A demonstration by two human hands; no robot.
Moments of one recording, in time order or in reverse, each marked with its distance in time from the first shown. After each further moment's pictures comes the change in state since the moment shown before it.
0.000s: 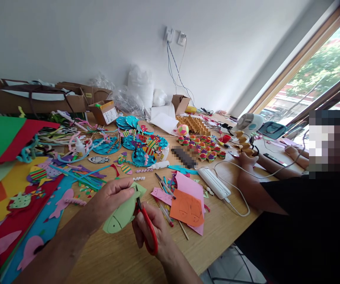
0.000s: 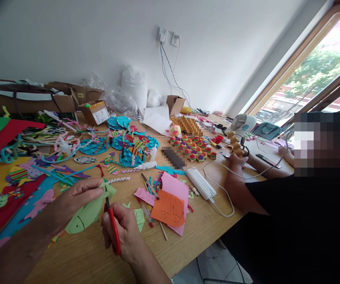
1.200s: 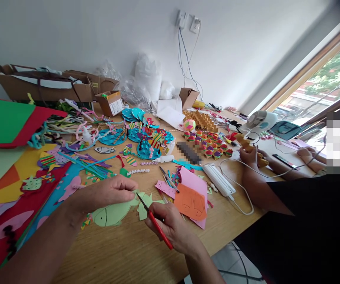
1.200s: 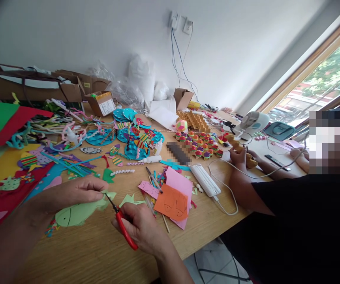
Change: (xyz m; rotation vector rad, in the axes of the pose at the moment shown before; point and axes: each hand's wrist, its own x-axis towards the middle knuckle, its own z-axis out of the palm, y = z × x) left_hand 0.003 -0.002 -0.028 0.306 -0.365 -0.088; right_hand -0.018 -0.023 -0.035 -0.604 -0.184 -0.001
